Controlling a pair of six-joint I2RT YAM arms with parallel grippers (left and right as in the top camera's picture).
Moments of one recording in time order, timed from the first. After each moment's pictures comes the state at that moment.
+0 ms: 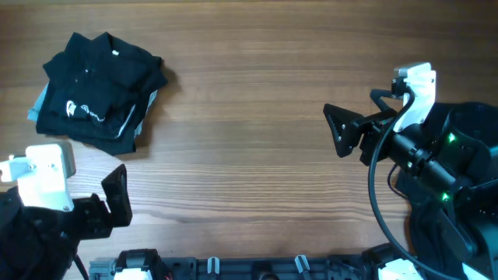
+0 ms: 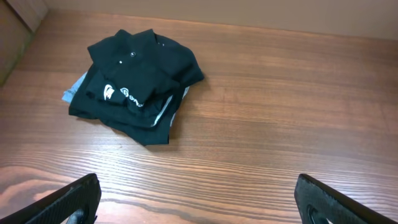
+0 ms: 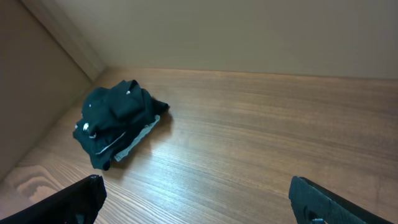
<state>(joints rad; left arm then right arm) 0.03 0.82 1.69 -1.52 0.01 -0.07 0.30 0.92 1.38 -0.88 -0.24 0.21</state>
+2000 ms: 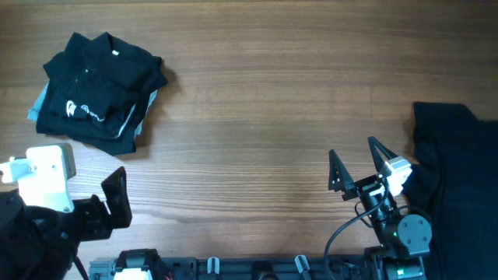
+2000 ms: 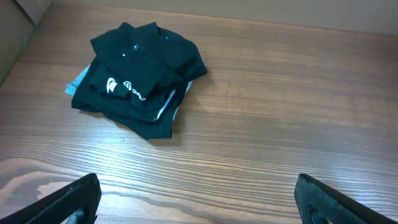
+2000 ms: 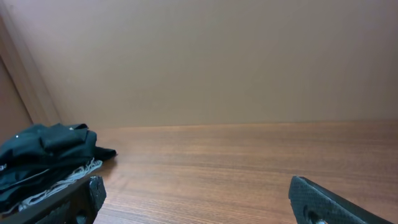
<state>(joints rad) 0.03 0.82 1.69 -1.53 0.00 -0.07 0.13 0.02 0.01 0.11 -0.22 0.22</state>
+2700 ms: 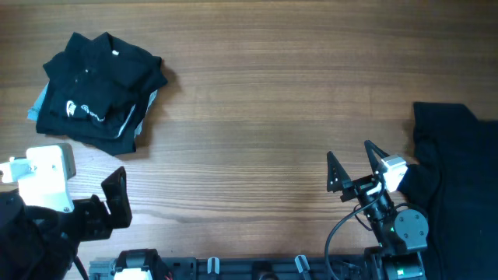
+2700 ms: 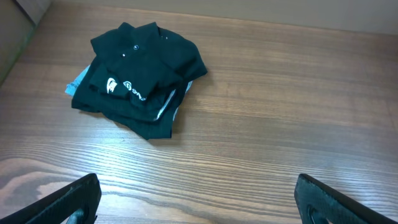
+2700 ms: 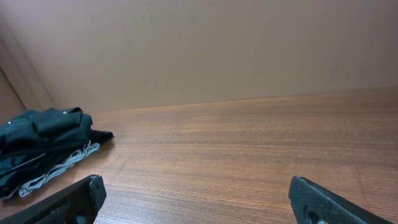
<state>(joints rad) 0.03 0.82 1.69 -1.53 0.00 -0.07 0.13 0.02 0.01 0.01 -0.22 0.23</state>
